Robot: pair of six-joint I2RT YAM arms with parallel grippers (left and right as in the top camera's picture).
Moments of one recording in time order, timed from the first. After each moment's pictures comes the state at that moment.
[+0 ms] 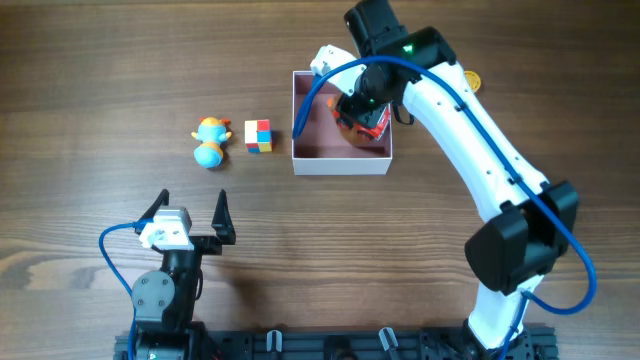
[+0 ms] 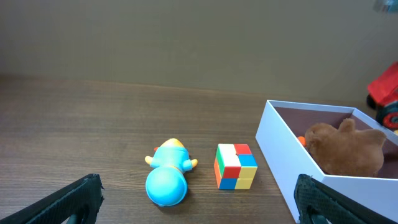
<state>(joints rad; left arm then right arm) -0.06 0.01 0.01 -0.07 0.00 -0.13 0.47 1.99 1.92 -1.14 -0.09 -0.65</state>
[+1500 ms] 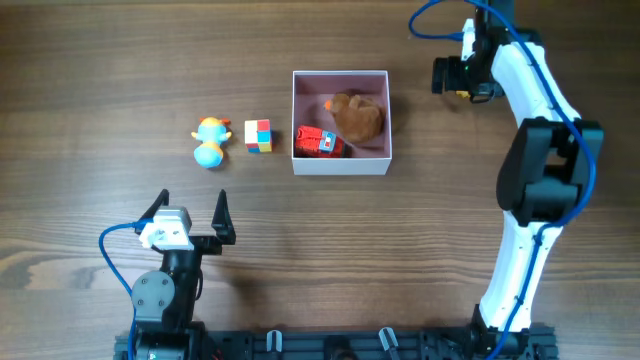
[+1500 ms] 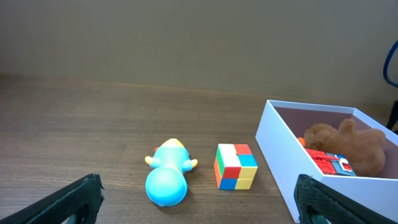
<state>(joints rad) -0.06 0.01 0.01 -0.07 0.00 -0.13 -0.04 2.32 1.92 -0.86 -0.03 0.01</state>
